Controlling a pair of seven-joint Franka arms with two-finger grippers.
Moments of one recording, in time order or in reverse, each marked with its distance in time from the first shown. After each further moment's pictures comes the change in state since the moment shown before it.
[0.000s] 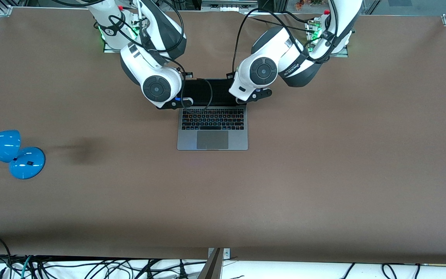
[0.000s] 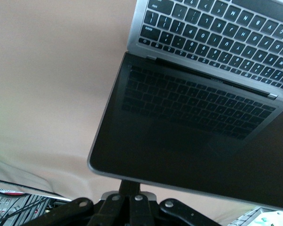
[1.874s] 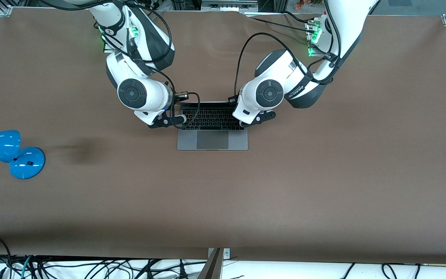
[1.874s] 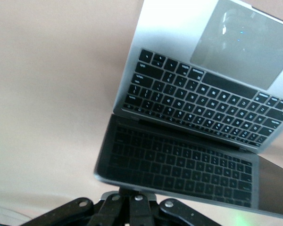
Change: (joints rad) left arm 0.002 0.140 0.050 0.161 0.133 0.028 -0.005; right arm -0.003 0.006 -0.078 0.015 -0.032 0.247 -0.184
